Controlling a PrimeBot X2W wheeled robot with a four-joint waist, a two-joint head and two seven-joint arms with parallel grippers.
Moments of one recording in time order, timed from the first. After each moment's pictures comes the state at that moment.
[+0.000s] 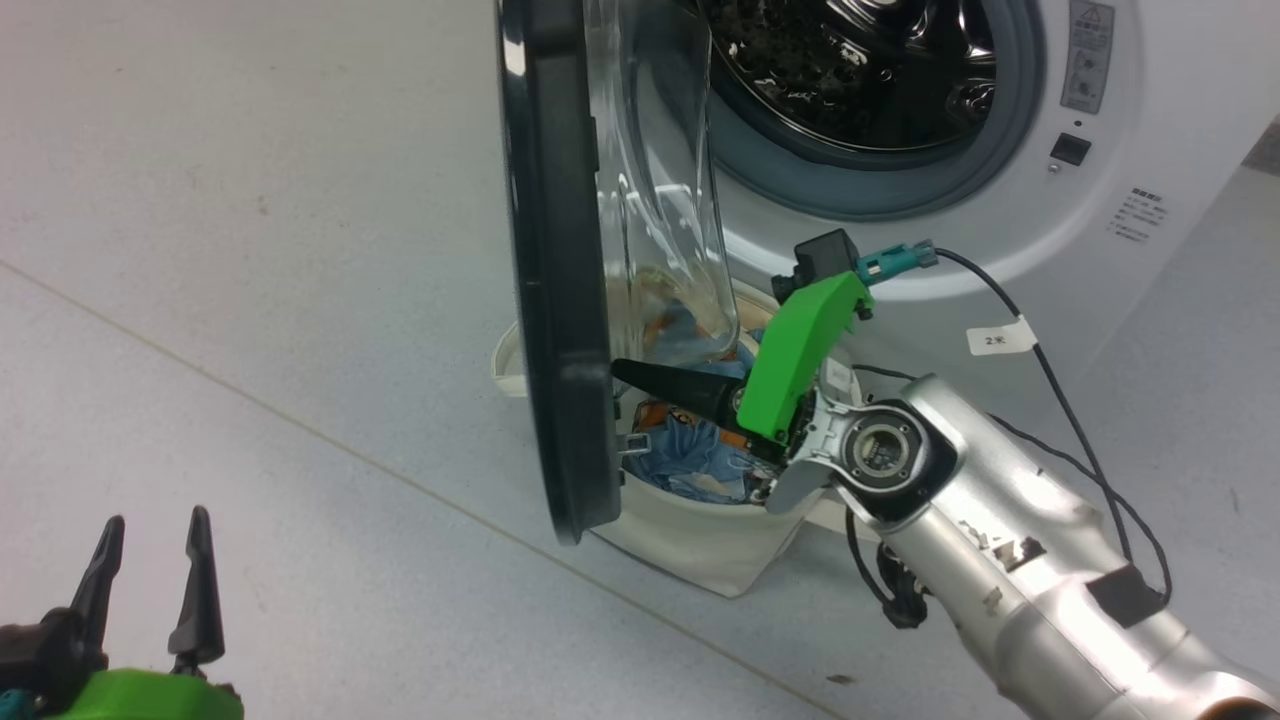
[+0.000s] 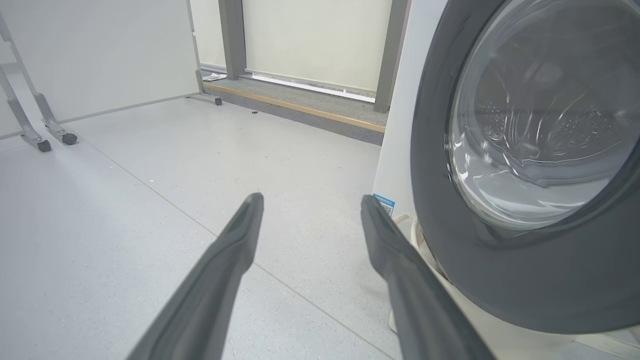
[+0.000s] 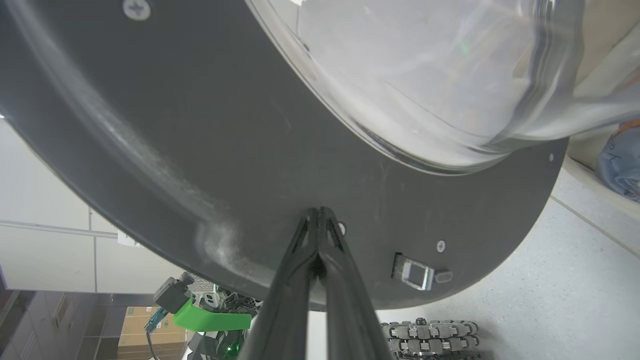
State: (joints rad) left arm -0.09 0.19 0.22 0.34 -0.18 -0.08 -0.25; right arm -0.76 -0.11 0.70 0.48 1.49 0.13 0.53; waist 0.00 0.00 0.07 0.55
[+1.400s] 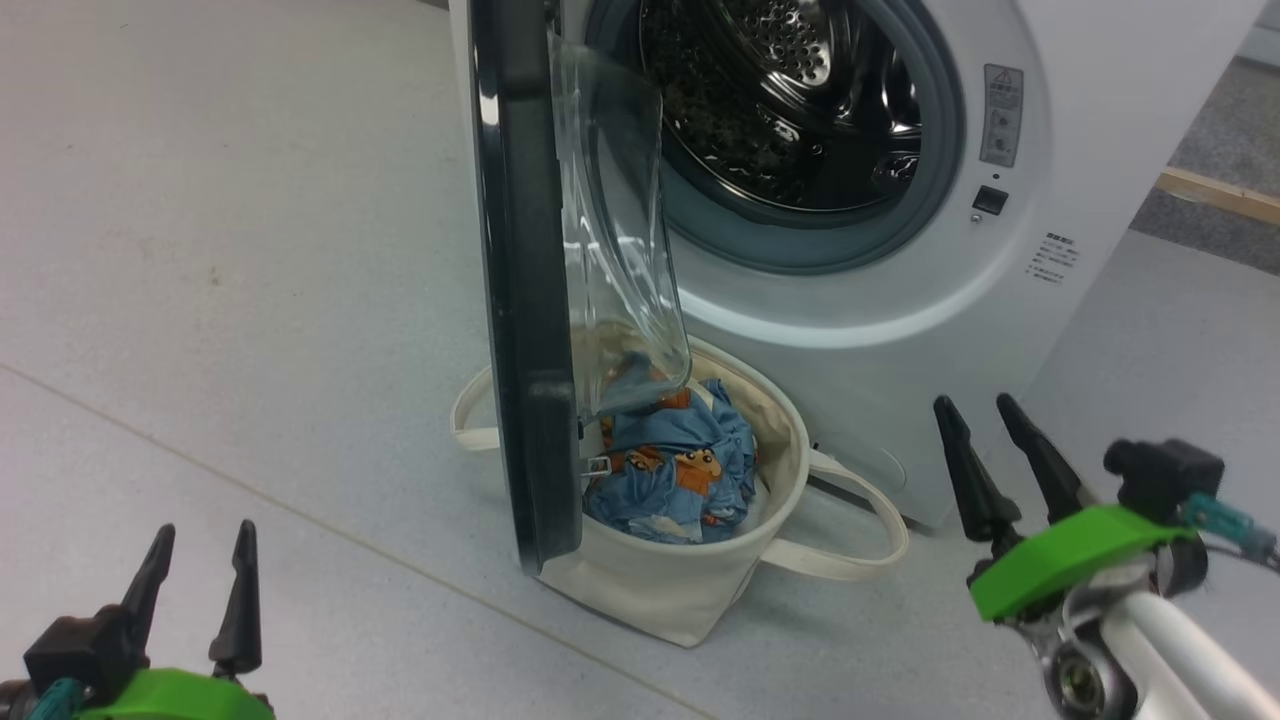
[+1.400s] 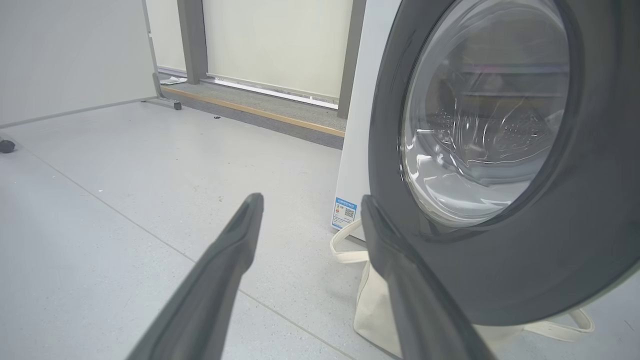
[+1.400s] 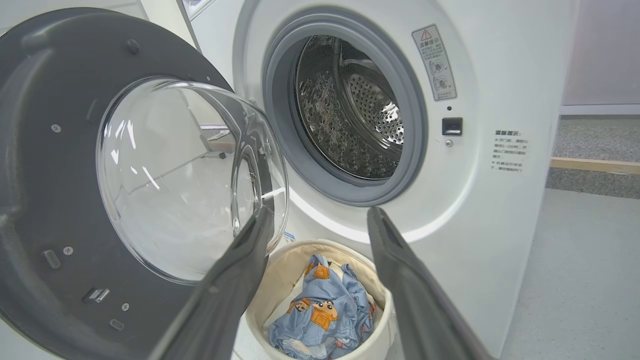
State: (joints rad) left arm -0.10 0.19 0.16 0.40 -0.17 -0.11 -0.25; right arm -0.31 -0.40 0.52 0.30 0.84 0.13 -0.25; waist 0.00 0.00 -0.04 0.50
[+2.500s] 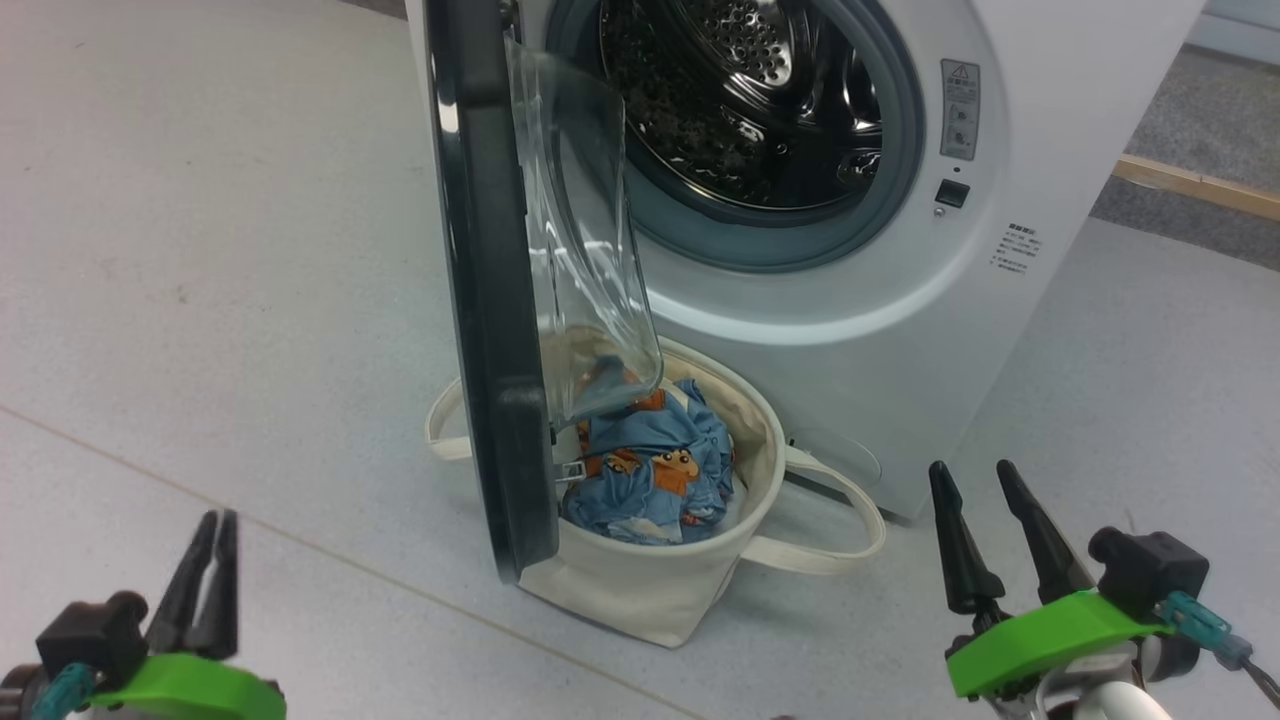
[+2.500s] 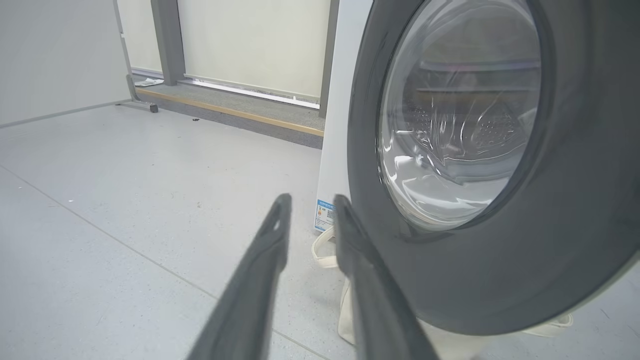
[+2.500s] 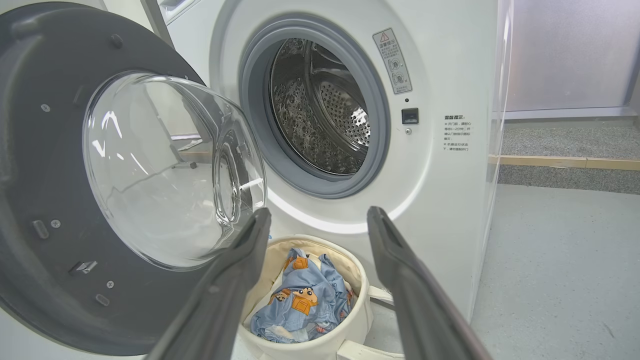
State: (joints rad) left arm -0.13 0.19 0.13 0.42 -0.17 -0.11 -0.25; right arm -0.08 -0.22 0.29 0.19 0.54 0.13 -0.25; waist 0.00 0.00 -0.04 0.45
